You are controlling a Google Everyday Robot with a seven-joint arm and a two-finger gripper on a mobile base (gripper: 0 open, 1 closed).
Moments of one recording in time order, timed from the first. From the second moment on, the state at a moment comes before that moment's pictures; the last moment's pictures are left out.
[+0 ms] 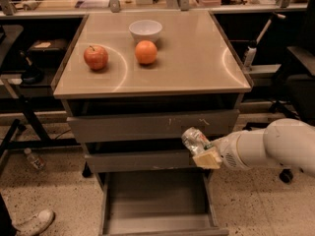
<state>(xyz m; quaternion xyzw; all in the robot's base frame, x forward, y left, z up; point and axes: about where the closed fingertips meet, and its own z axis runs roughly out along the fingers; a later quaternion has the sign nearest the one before) 0.473 -0.149 0.696 -0.33 0.88 0.15 0.30</state>
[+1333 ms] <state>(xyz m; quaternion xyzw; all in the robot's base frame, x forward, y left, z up) 0.504 -0.170 0.830 -0.32 0.85 0.08 0.40</state>
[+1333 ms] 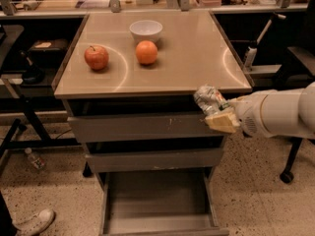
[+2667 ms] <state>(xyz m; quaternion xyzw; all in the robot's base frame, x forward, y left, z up) 0.638 -0.147 0.920 -0.34 0.84 0.06 0.41</state>
